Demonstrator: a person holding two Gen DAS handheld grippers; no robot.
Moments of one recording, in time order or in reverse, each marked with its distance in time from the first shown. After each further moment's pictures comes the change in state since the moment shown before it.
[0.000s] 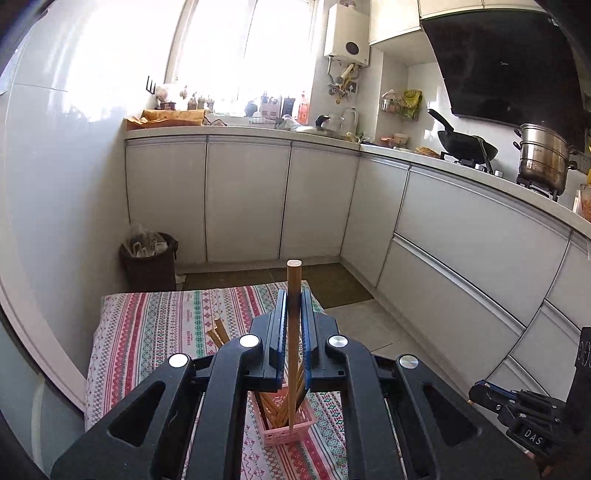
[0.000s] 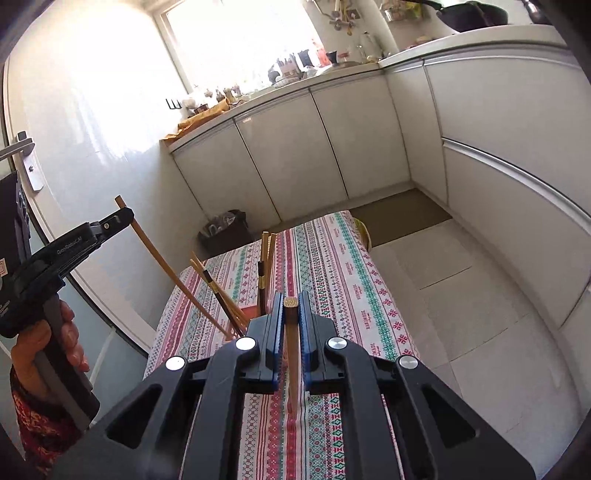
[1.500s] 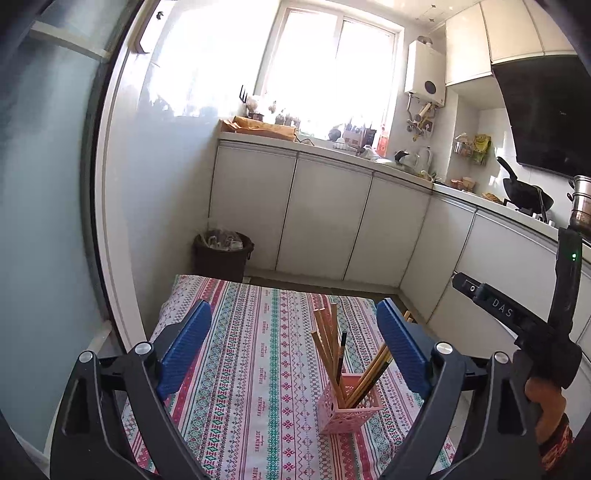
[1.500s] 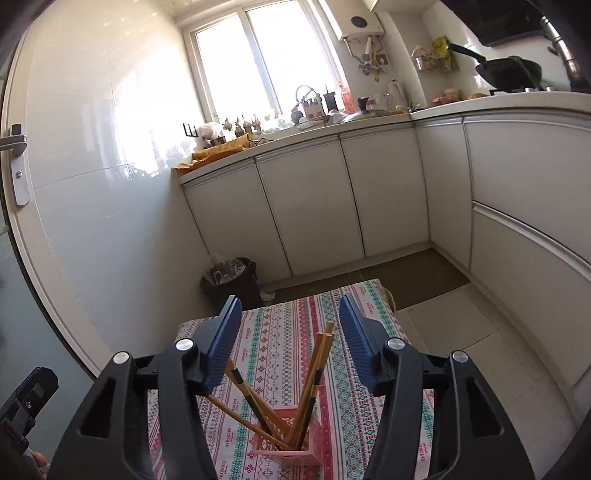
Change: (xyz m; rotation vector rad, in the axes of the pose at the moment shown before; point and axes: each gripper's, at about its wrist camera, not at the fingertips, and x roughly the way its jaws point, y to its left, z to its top) left arm -0.081 0.062 -0.039 -0.175 -0.115 0.240; right arm 0.073 0.079 0.062 -0.098 -0.194 -0.023
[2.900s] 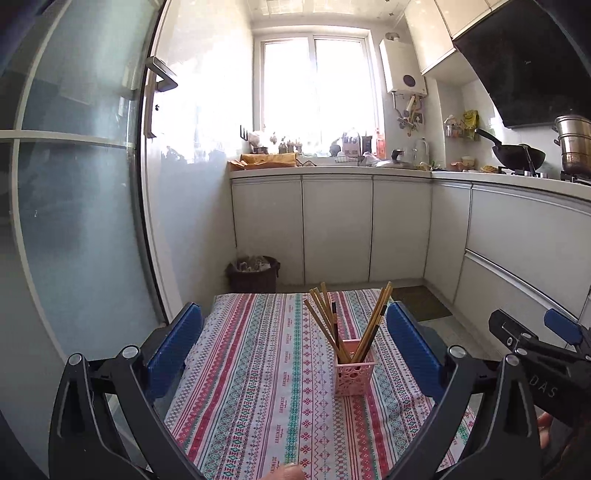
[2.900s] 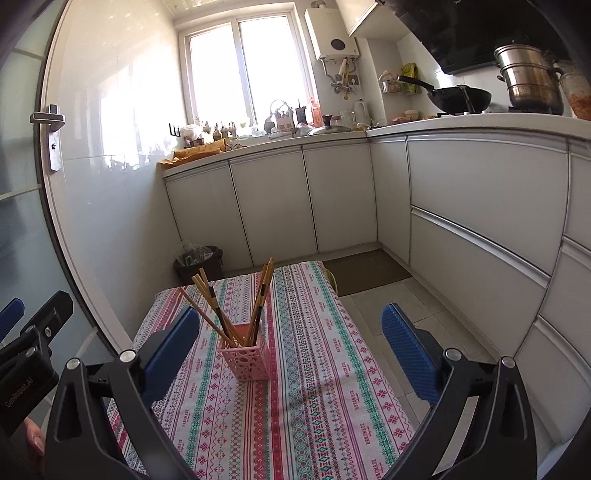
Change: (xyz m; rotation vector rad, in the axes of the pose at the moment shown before) left arm -0.109 -0.076 -0.048 0.192 -0.083 0.161; right arm -0.167 -0.015 -0.066 -0.051 -0.022 -0.145
